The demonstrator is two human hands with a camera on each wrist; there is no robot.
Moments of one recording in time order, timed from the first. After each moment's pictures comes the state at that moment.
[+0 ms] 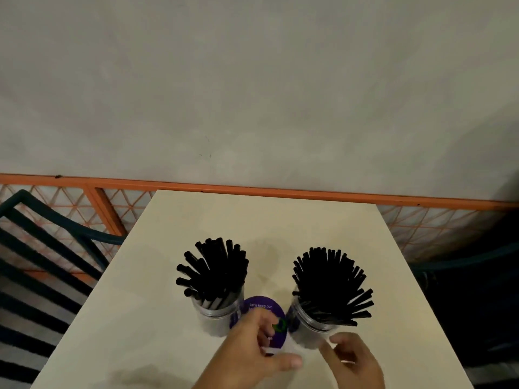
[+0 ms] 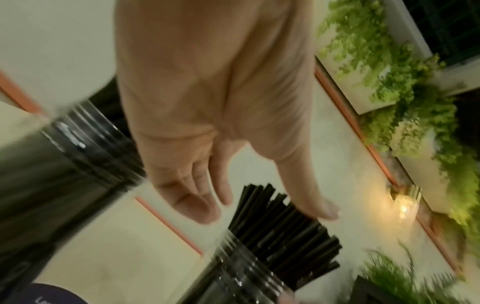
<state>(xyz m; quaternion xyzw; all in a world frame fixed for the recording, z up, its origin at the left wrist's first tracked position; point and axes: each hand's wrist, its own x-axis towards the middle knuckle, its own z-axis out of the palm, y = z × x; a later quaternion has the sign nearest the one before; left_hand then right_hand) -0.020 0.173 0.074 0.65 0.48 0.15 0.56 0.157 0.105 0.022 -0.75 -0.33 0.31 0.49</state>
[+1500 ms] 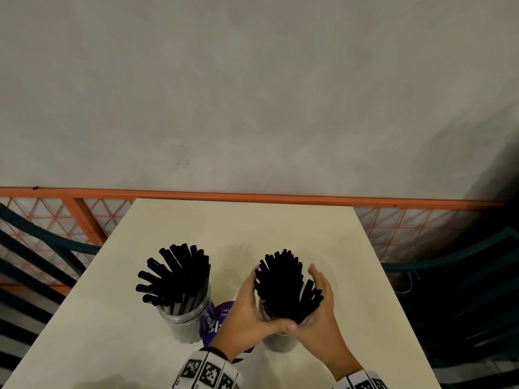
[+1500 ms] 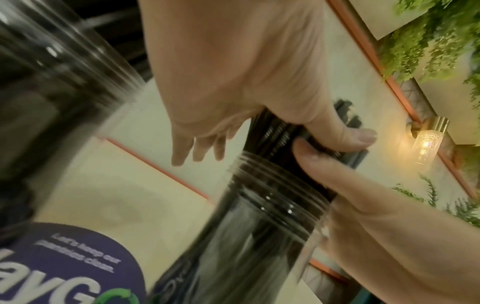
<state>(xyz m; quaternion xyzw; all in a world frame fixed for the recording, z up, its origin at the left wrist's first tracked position) 0.054 0.204 0.044 0.66 0.43 0.29 0.55 0.205 0.154 0.029 -0.66 -0.53 0.31 0.44</state>
